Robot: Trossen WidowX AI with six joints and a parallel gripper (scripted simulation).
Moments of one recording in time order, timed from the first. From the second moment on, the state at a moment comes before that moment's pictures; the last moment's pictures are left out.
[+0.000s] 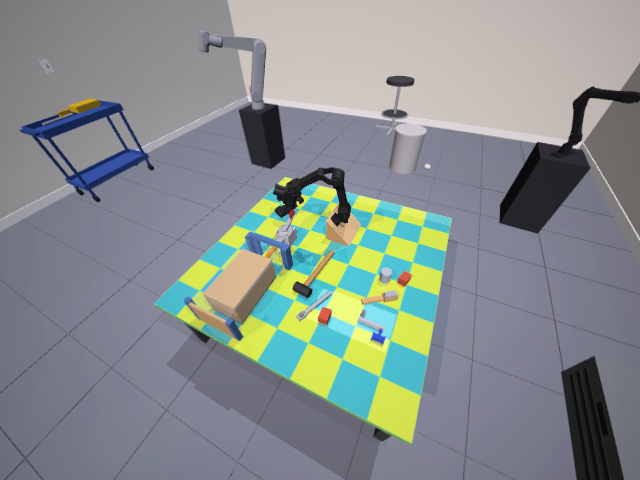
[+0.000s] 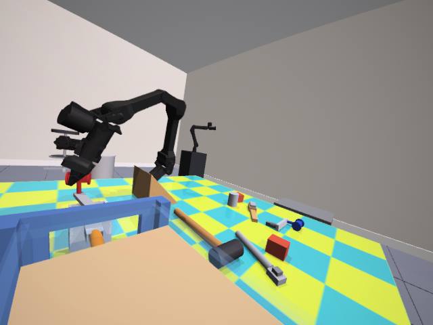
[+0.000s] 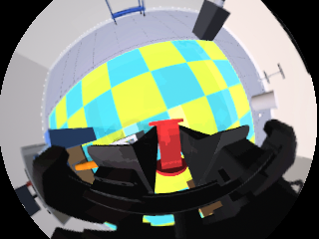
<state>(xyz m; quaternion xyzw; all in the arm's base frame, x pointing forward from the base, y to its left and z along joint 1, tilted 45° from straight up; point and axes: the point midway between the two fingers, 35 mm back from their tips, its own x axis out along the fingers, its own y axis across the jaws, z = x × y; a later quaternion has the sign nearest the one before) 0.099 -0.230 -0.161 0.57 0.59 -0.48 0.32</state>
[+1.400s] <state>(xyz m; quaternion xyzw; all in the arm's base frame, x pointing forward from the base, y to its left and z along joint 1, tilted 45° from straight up) 0.113 -0.251 -0.179 0.56 0.58 -0.49 0.34</state>
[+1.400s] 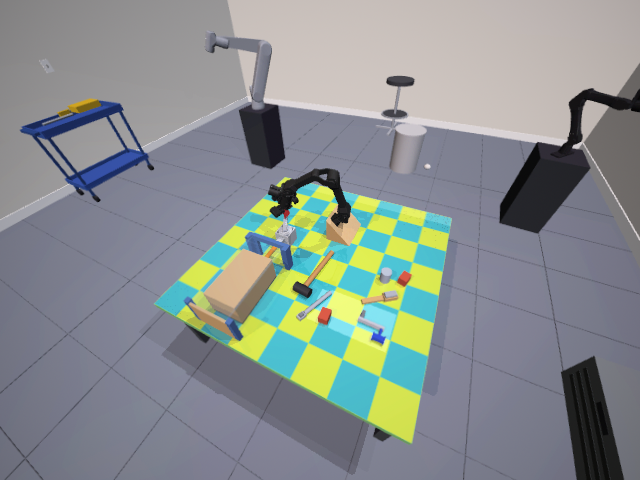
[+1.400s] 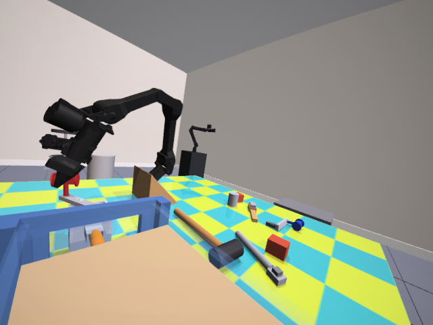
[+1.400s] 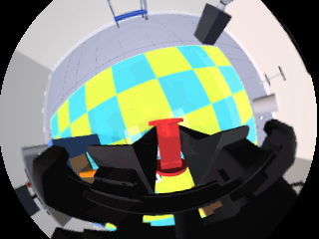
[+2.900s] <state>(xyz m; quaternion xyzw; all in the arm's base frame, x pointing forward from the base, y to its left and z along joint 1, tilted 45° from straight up) 0.127 -0.263 -0.190 0.56 0.58 -0.49 0.32</state>
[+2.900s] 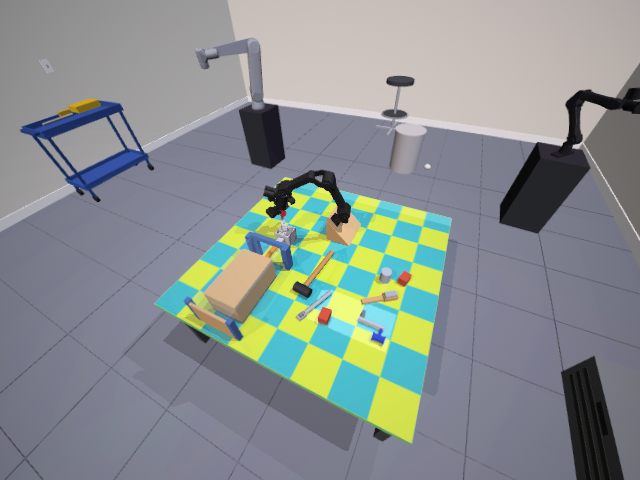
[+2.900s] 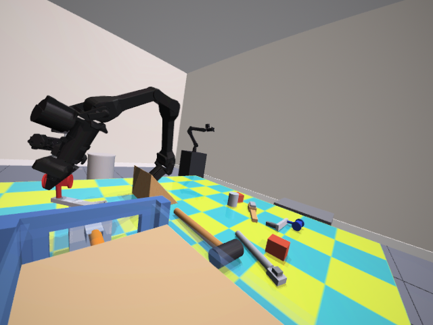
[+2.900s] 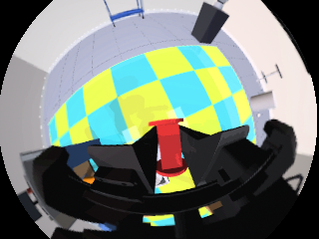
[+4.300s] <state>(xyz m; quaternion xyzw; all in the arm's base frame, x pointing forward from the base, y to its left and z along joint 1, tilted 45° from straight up) 0.130 -0.265 -0.193 0.56 0.59 -0.50 0.31</state>
